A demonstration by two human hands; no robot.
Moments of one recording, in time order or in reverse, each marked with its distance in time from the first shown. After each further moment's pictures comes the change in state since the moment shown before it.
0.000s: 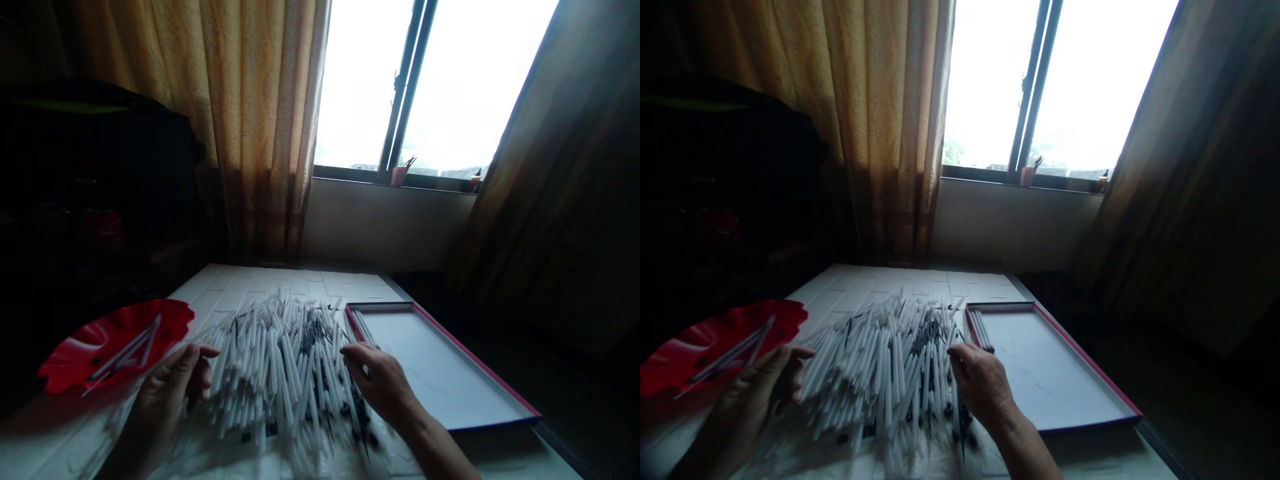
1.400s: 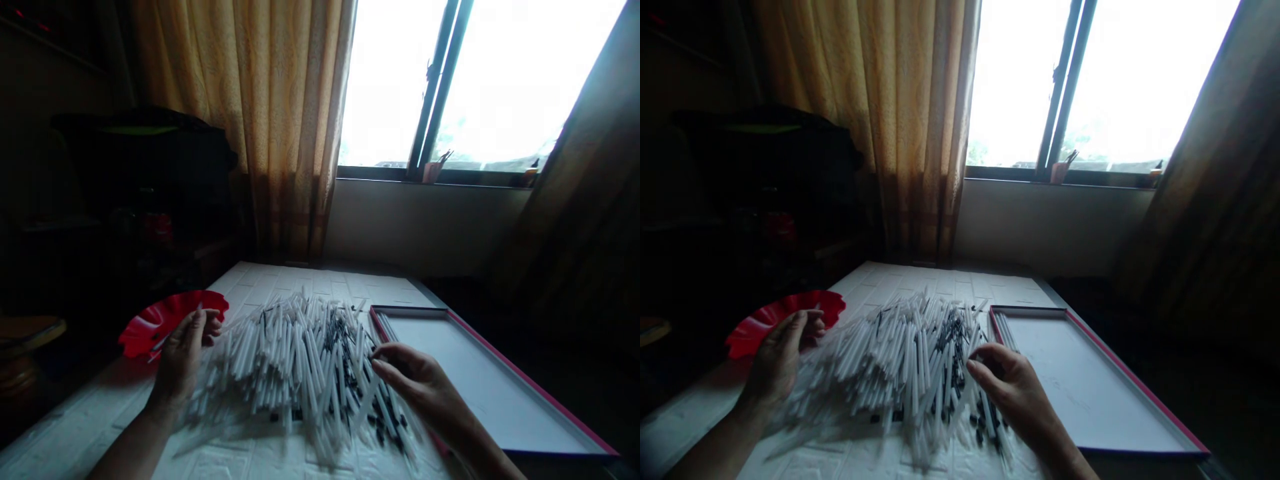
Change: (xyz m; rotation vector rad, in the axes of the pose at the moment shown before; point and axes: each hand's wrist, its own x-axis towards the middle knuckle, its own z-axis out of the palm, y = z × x) left_hand 0.036 0.005 -0.034 0.172 0.253 0.339; right_hand -0.009 -0.019 -0.026 0.666 -0.012 0.138
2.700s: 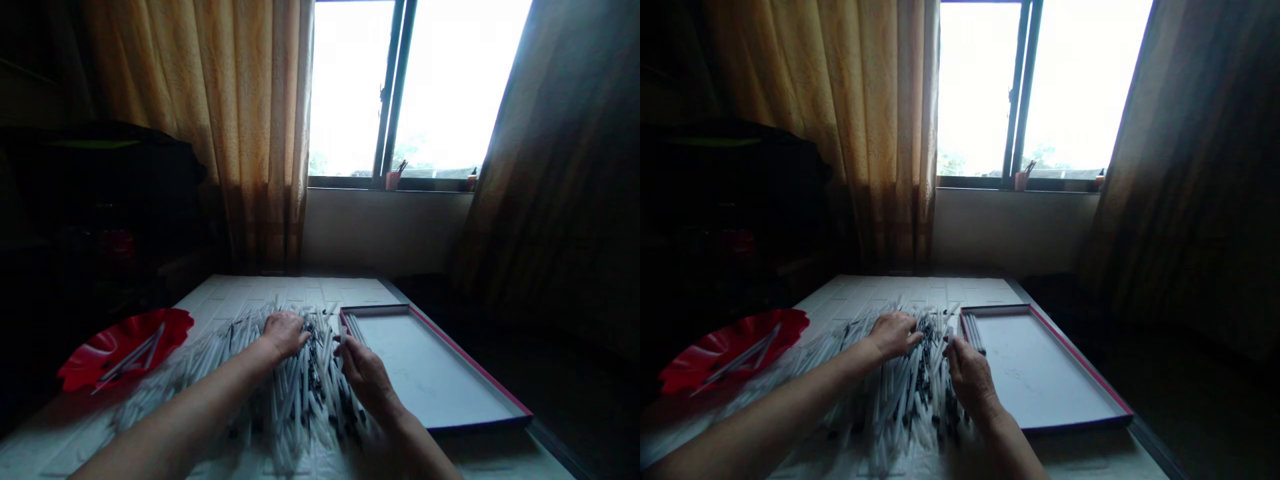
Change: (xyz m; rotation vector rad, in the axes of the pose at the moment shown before) left_hand -0.046 0.035 0.199 1.275 -1.034 0.441; right_hand 0.020 0.055 0.006 -0.325 0.159 -0.158
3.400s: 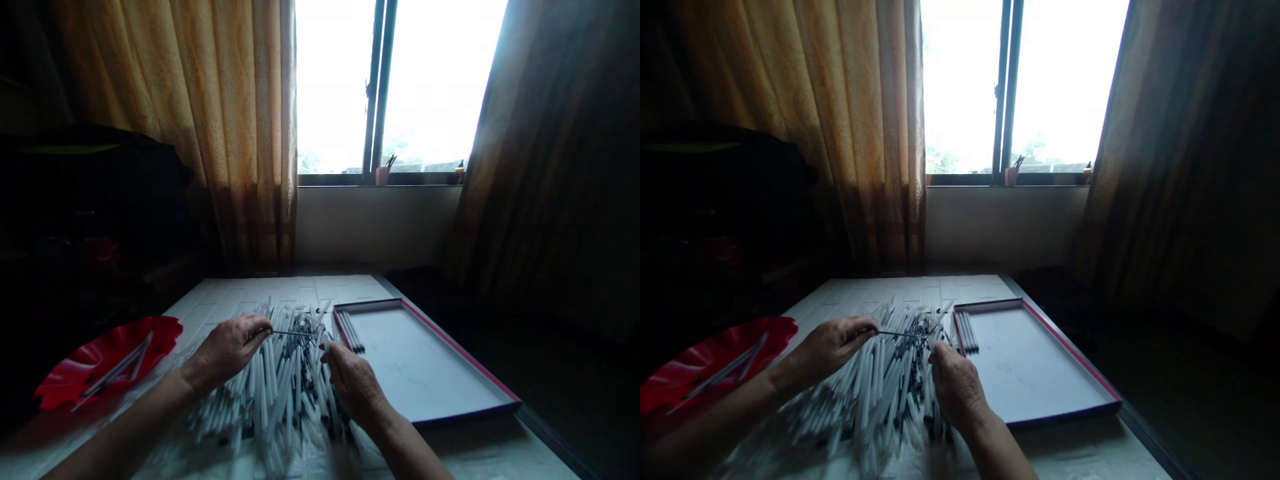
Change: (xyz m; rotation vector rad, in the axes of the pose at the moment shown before) left_hand -0.058 -0.050 -0.029 -0.199 0.201 0.175; right_hand -0.010 -0.011 0.001 -0.175 -0.048 -0.131
